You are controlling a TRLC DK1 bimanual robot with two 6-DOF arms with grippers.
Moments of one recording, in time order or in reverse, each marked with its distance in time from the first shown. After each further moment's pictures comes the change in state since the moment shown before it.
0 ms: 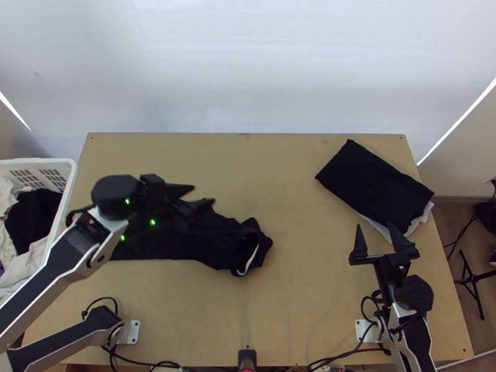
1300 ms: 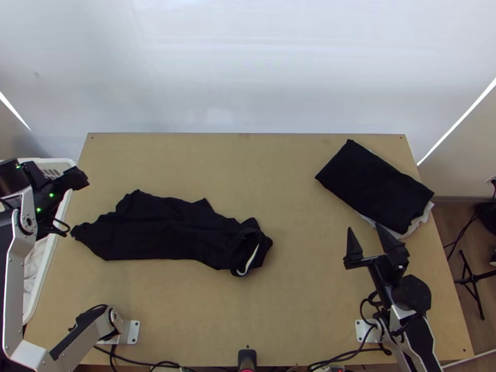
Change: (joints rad) left arm 0.909 0.018 0.080 -0.294 -0.188 0.056; right arm 0.114 0.013 0.027 -0.032 -0.012 0.167
